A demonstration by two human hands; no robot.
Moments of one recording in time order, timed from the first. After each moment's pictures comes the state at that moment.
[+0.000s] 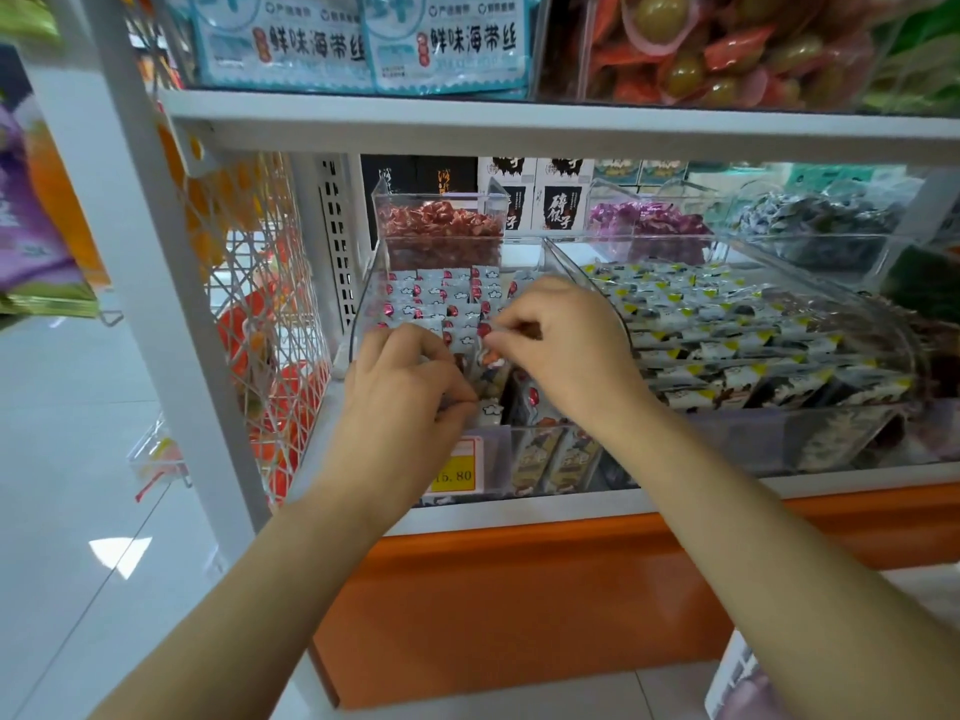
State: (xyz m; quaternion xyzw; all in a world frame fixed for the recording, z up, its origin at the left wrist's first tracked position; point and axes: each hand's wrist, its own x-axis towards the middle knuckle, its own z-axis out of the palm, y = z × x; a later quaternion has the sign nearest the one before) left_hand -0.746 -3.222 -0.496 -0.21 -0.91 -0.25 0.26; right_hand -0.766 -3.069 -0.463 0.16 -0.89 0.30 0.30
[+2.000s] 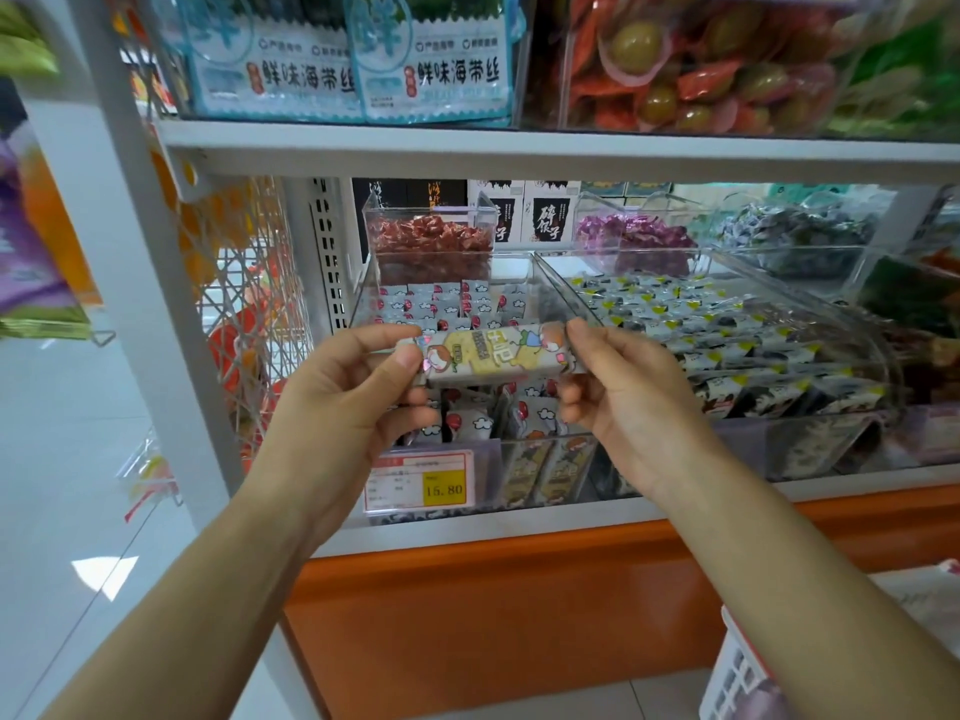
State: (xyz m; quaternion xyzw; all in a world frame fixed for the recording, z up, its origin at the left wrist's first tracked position) left_hand -0.736 -3.236 -0.473 -0.10 -0.59 -0.80 0.04; right_hand -0.732 -3.044 -0.473 -0.01 -0.62 0.78 0.11
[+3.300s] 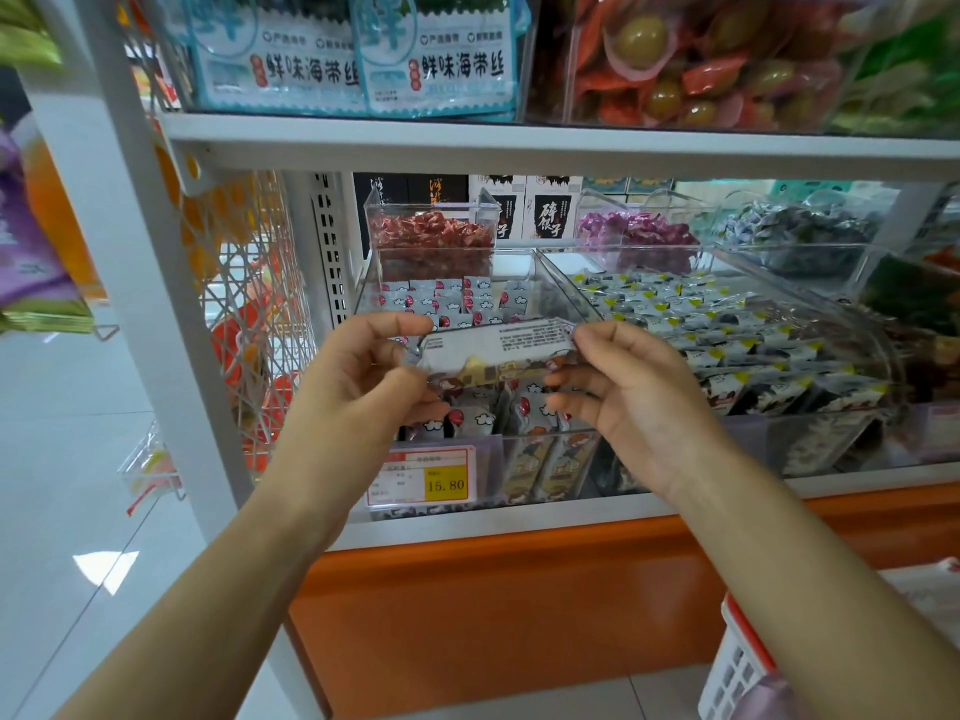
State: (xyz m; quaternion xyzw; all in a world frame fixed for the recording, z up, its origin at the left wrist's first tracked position) left_hand -0.733 -3.237 -0.478 -0.17 -0.67 -0.72 0.09; right_hand -0.729 -3.040 -0.473 0.04 -0.57 0.81 0.09
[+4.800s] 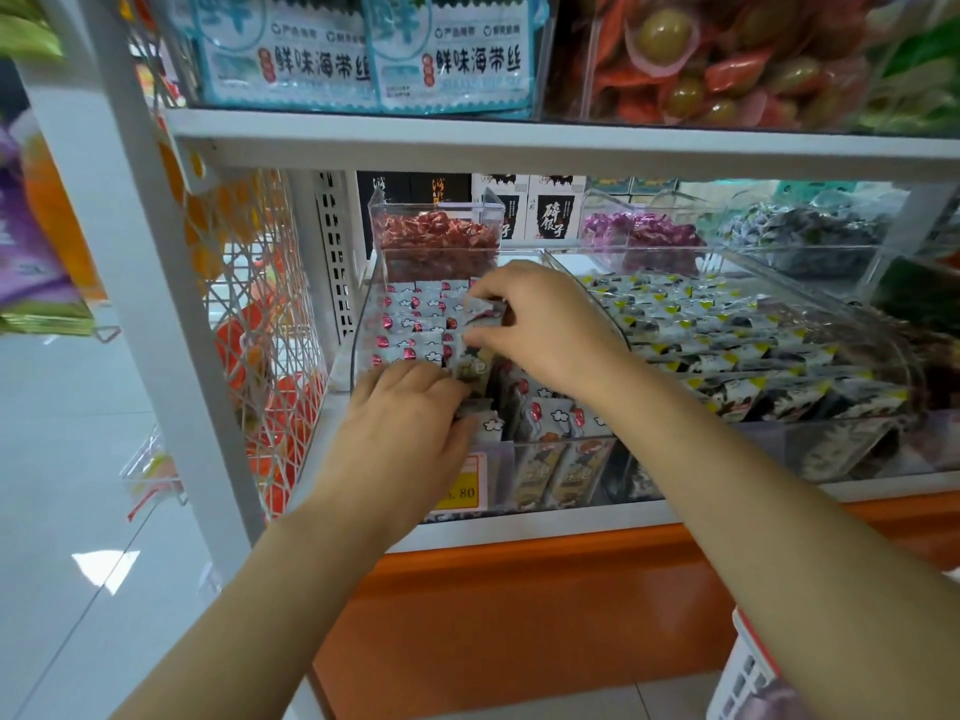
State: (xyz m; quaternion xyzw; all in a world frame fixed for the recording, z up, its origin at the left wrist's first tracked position) left_hand -0.749 -3.225 -0.491 -0.23 -0.95 -0.11 0.19; right_hand -0.794 -3.078 -0.442 0.18 -0.93 0.21 0.24
